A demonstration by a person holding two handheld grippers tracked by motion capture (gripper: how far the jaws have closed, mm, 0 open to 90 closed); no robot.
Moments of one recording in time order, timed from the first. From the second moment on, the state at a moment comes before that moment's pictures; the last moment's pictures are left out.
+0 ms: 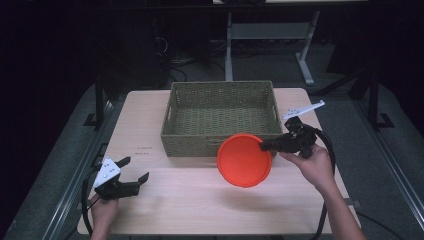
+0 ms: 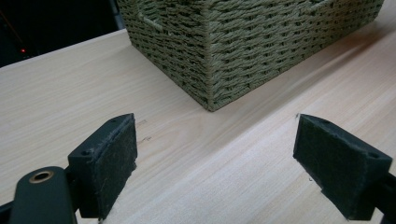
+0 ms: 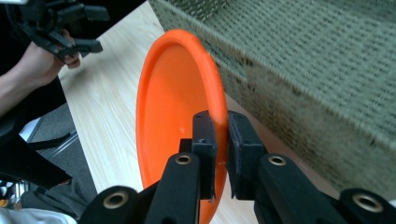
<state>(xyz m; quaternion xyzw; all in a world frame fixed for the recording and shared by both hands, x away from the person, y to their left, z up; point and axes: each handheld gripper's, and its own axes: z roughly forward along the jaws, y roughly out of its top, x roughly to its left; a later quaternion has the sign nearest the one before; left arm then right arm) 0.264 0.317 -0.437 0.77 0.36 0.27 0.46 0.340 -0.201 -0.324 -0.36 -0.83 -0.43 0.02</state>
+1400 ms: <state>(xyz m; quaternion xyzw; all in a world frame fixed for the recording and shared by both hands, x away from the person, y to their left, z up) 0.265 0.318 -0.437 0.76 0.36 0.27 0.46 0.404 -0.181 -0.240 -0.37 -0.82 -0.44 -0.02</state>
